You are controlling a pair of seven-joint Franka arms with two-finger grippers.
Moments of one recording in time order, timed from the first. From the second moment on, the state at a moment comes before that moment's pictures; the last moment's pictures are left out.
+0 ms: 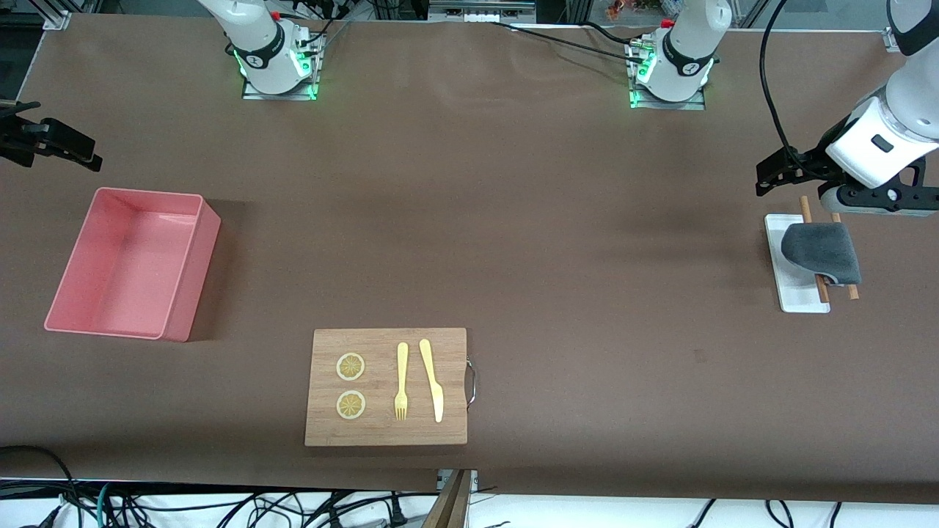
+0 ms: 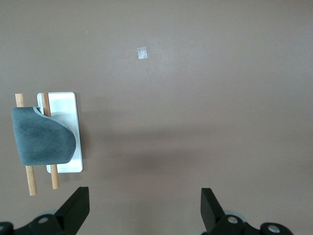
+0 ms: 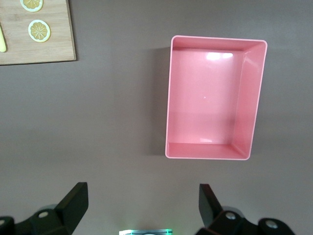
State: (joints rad) left arm 0.01 0.00 -0.08 -1.69 -0.01 1.62 -0.04; right arm -0.12 0.04 0.08 -1.49 -0.04 1.46 0.01
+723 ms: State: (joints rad) left arm 0.01 0.00 -0.08 -1.69 -0.01 1.60 -0.04; right arm -0.12 0.04 0.08 -1.49 -0.04 1.46 0.01
